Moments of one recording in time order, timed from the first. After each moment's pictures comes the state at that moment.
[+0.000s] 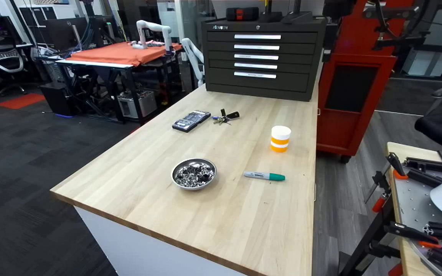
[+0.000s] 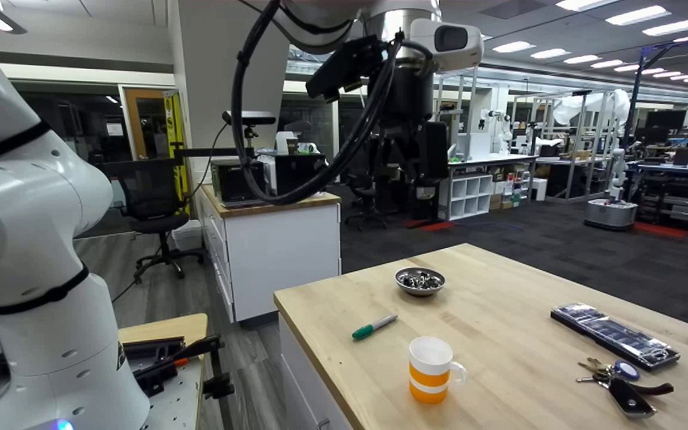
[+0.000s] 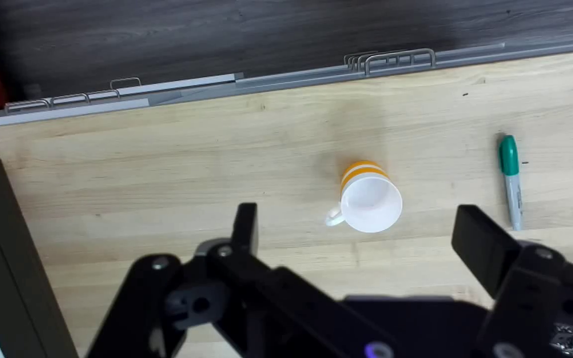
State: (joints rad) arm -0.12 -0.34 -0.15 -2.32 -0.17 1.98 -0.18
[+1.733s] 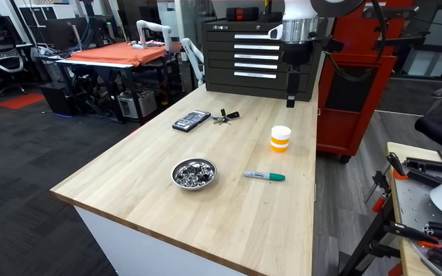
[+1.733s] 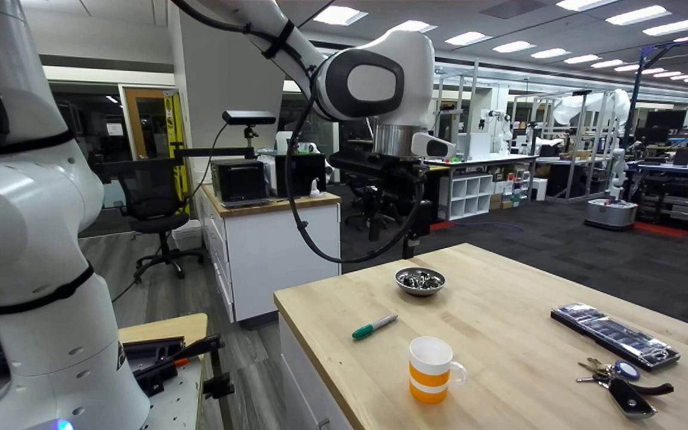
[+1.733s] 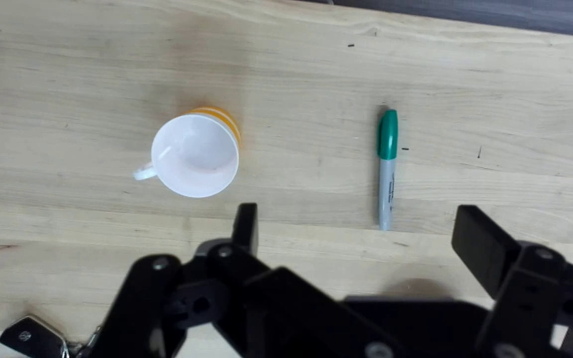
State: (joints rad) arm 0.00 -0.07 -0.03 -2.32 0.04 2.21 -0.29
